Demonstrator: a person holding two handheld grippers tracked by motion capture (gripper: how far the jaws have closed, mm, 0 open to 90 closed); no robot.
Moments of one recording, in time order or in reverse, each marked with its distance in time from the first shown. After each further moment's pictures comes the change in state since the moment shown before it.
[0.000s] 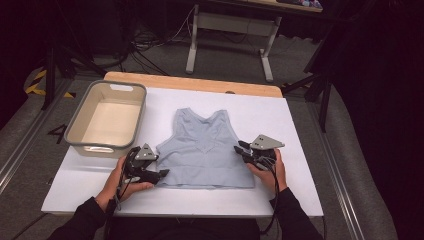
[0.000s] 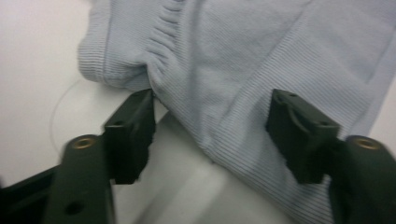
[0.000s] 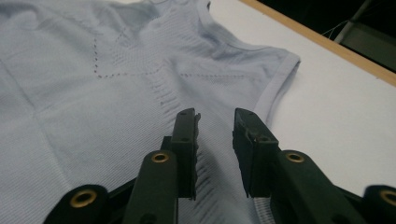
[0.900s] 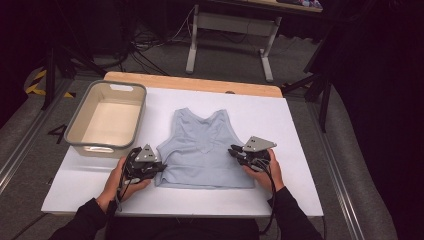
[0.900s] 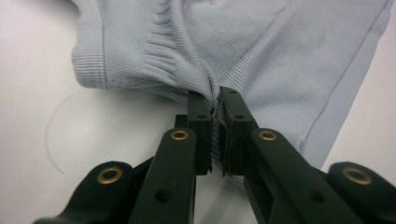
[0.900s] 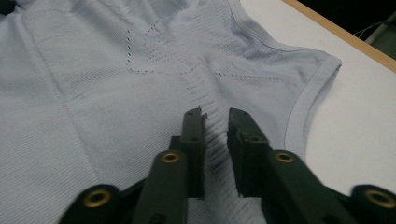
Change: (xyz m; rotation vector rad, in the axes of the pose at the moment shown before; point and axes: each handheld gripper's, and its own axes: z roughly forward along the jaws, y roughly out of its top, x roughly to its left) left arm -0.006 0.005 -0.009 -0.025 0.011 0.064; right arm 0.012 0.006 0.007 0.028 0.069 -0.063
